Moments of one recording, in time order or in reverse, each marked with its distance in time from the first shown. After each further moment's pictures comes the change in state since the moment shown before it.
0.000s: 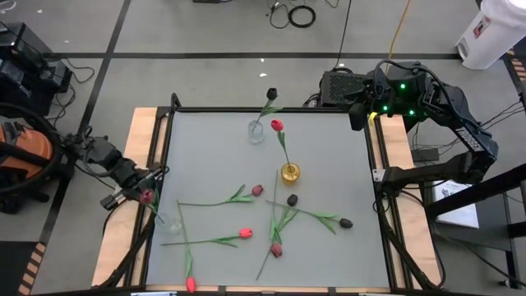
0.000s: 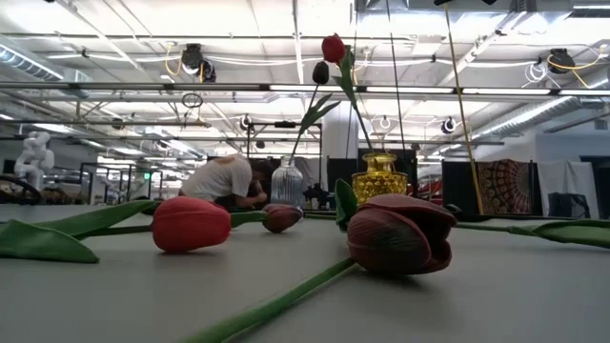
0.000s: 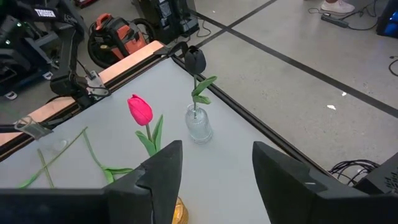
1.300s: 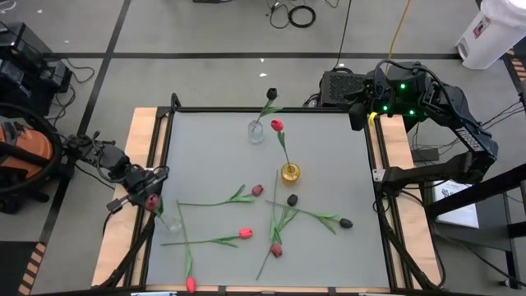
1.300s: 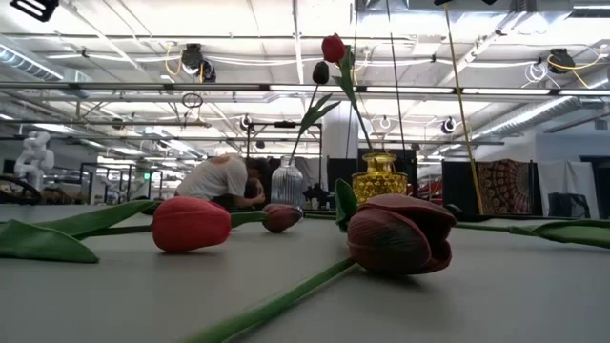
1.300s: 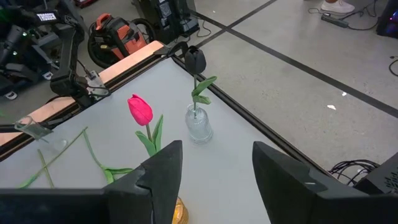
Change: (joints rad) left arm 0.000 -0.004 -0.074 0.010 0.055 -0.052; right arm 0.000 0.000 0.000 0.000 0.000 0.000
